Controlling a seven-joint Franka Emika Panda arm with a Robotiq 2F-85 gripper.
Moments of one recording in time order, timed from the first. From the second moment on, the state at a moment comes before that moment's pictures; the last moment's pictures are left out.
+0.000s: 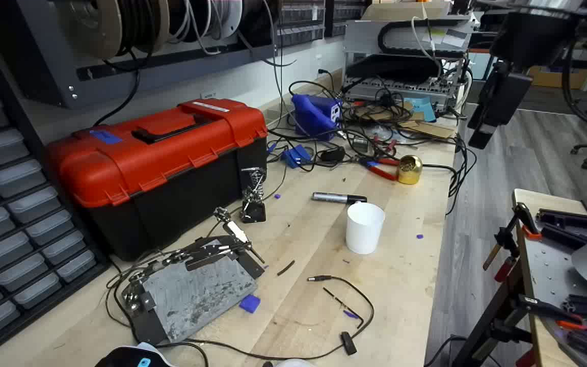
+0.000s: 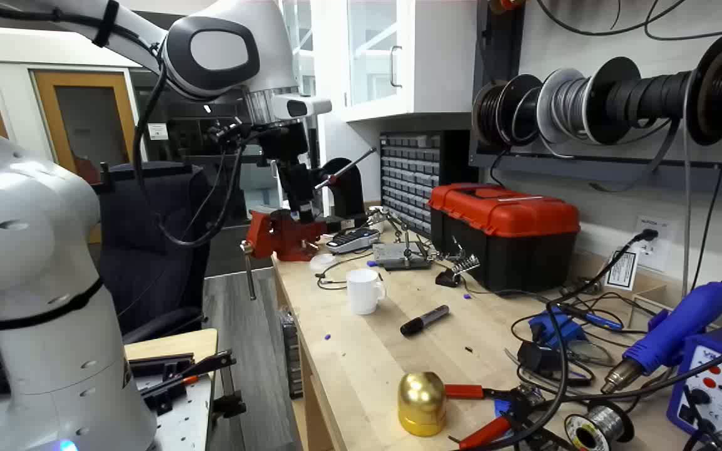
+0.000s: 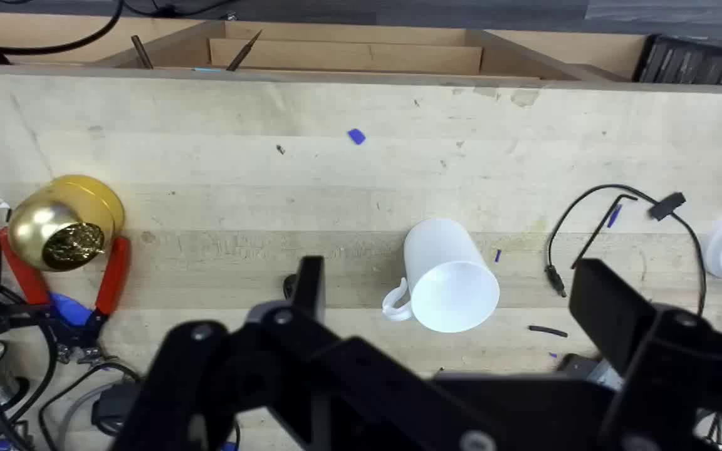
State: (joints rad) arm 0.14 -0.81 0.18 -2.80 0.16 2.18 0.17
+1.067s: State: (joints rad) arm 0.14 -0.79 0.17 -2.79 0.16 2.18 0.15
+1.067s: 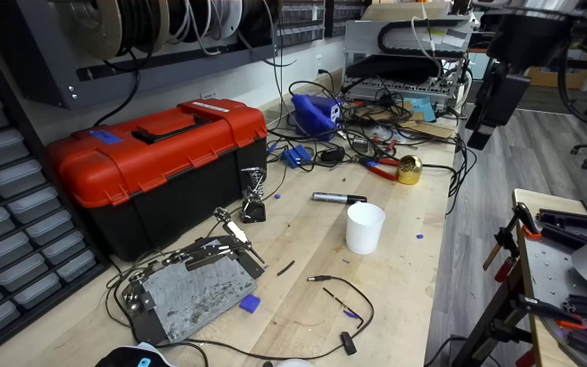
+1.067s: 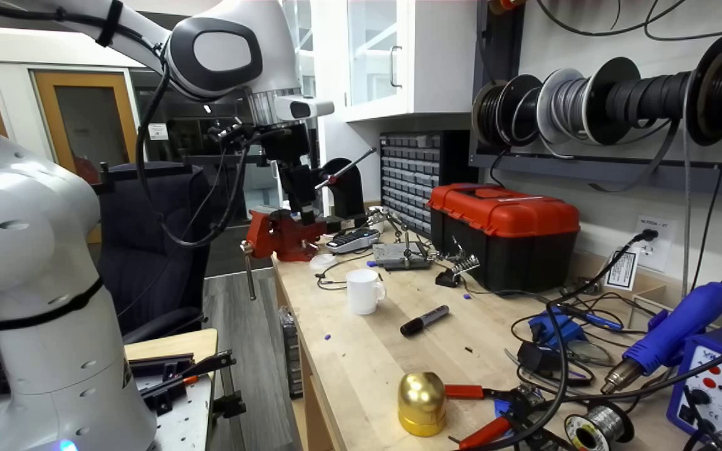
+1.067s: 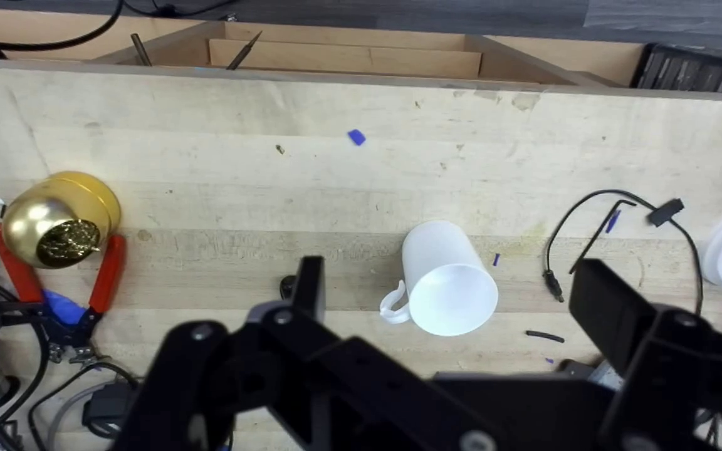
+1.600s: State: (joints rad) arm 0.14 -0.59 0.09 -2.71 0.16 2.22 -0.01
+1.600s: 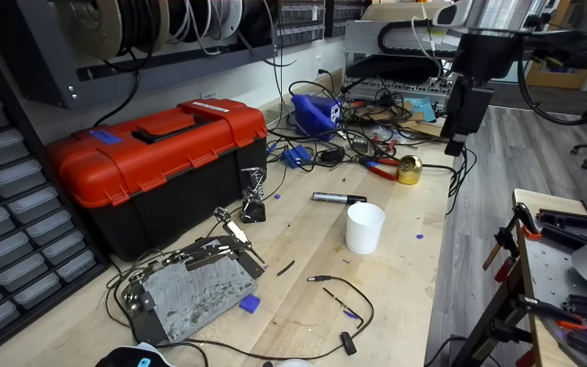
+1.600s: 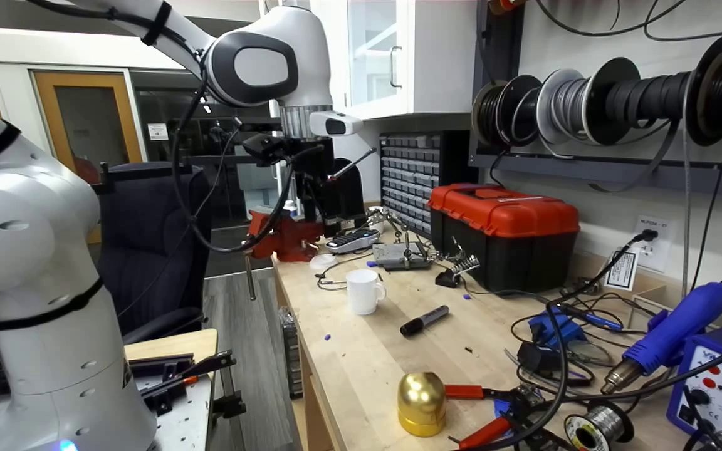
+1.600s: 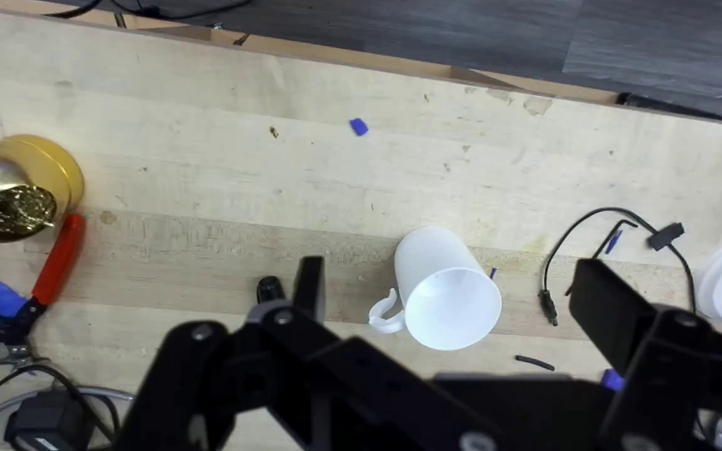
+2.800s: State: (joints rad) arm 0.09 -0.17 0.06 -2.40 0.00 2.27 -0.14
